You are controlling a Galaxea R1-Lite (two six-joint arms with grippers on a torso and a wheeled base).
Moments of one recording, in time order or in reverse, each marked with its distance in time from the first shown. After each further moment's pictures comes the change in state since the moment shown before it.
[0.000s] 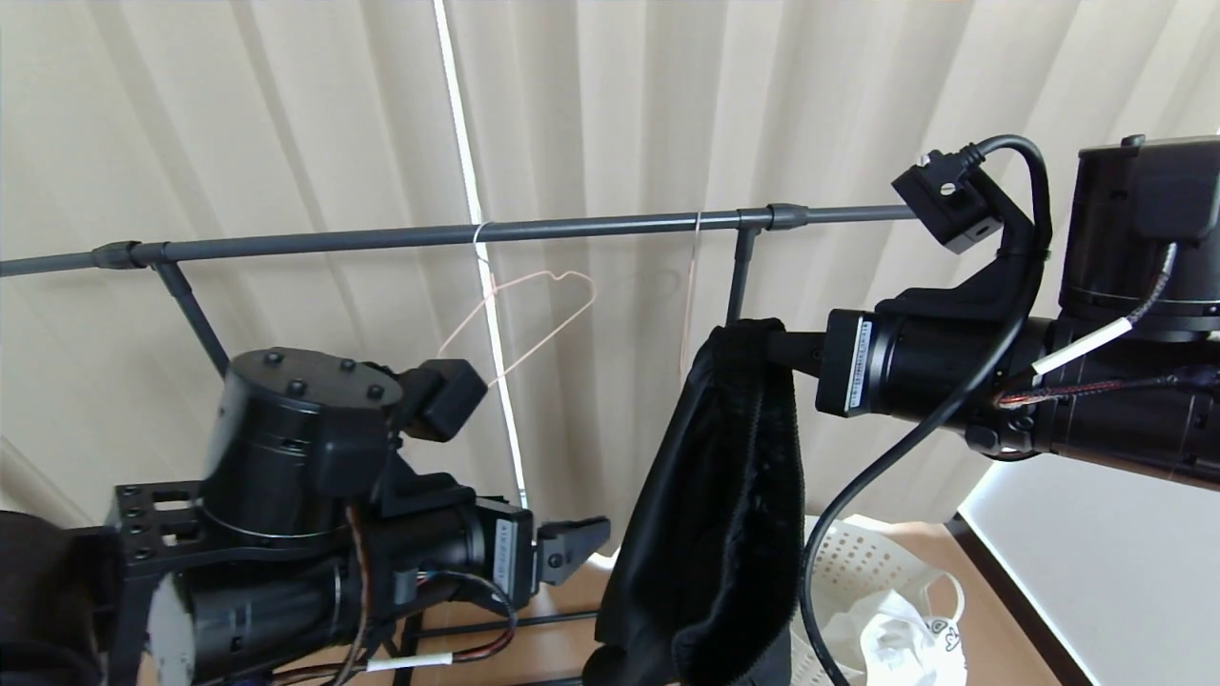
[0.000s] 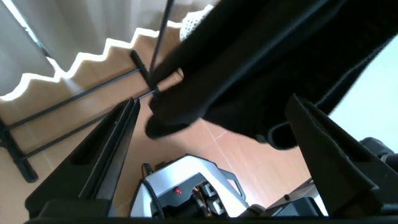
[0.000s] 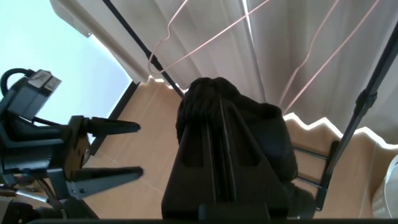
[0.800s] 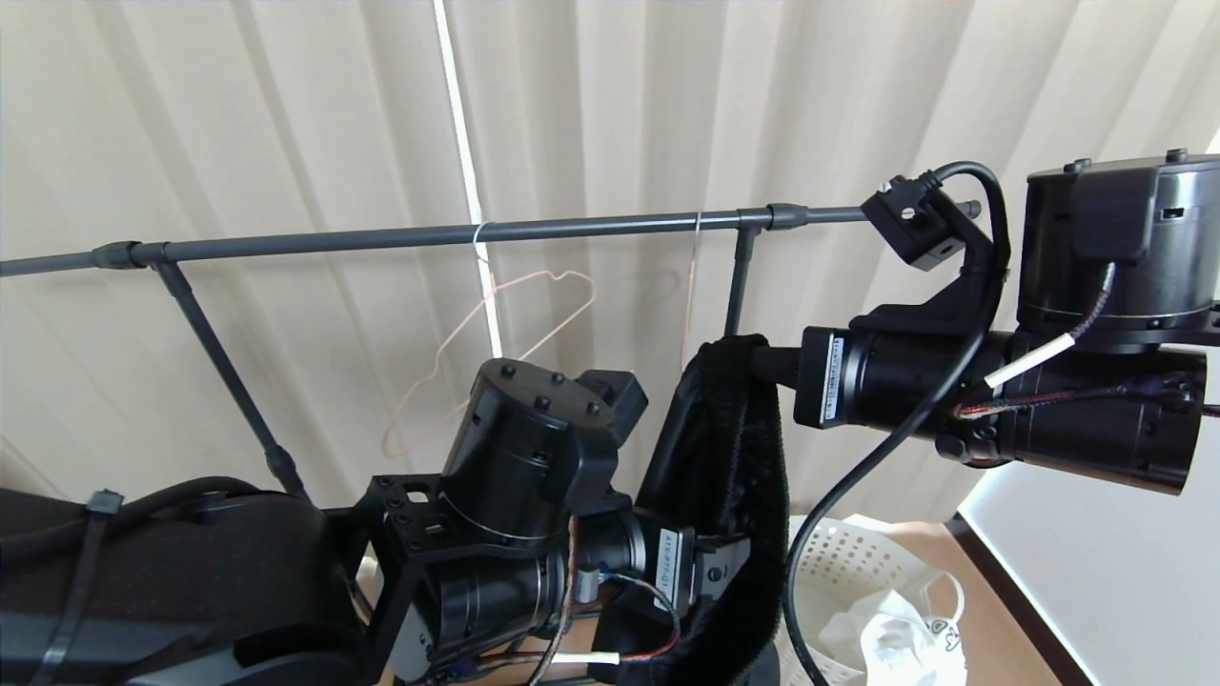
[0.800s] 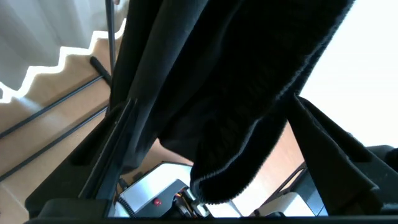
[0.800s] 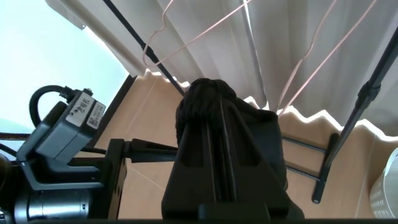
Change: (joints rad) left arm -0.150 0.227 -0.181 -0.059 0.007 -0.031; right arm 0.003 0.032 0.000 -0.001 -0.004 0.000
